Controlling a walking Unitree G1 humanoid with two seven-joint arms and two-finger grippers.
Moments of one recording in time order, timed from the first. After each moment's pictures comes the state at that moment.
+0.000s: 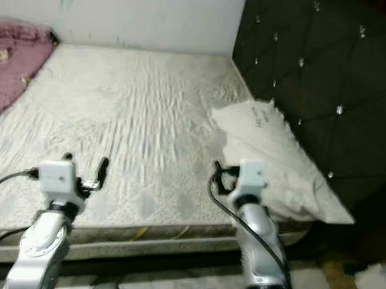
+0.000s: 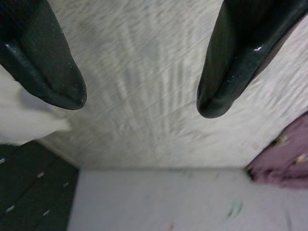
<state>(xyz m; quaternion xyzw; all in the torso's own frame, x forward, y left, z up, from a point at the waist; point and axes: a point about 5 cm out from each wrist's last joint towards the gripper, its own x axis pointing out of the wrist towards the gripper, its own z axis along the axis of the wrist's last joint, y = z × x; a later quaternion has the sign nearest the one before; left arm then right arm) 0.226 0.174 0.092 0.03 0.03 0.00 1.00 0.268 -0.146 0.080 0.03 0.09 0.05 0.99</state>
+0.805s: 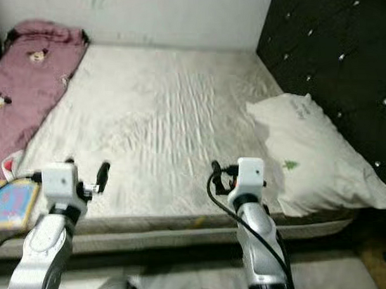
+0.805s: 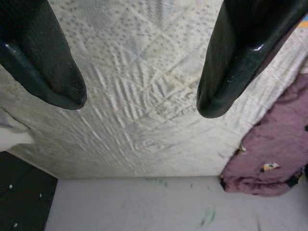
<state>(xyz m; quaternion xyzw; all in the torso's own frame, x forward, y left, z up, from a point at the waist) 0.229 0.169 0.090 0.02 0.03 0.00 1.00 0.269 -0.150 0.079 0.02 0.09 0.05 0.99</state>
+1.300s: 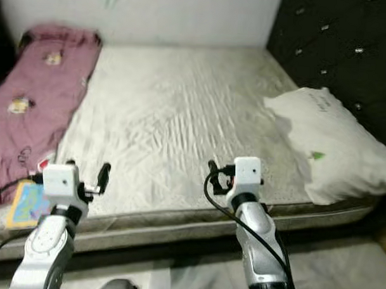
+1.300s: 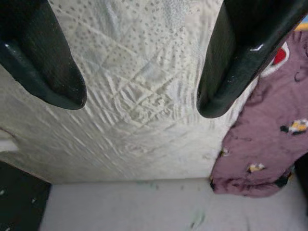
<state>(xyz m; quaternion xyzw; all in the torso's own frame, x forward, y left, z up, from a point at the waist) 0.231 0.168 0.092 0.02 0.03 0.00 1.00 0.270 -0.145 0.079 0.01 0.09 0.07 0.99</state>
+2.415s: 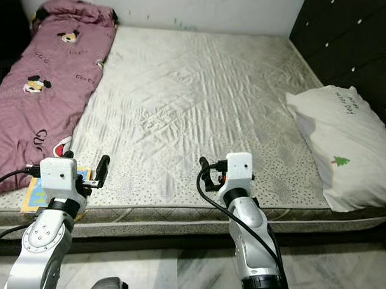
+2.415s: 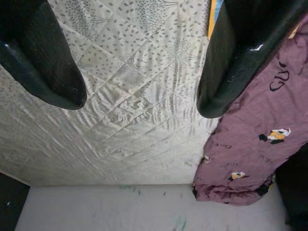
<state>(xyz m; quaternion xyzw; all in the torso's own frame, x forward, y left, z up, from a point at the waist) 0.235 0.168 0.097 0.02 0.02 0.00 1.00 0.276 -0.137 0.082 0.02 0.09 0.09 0.99</state>
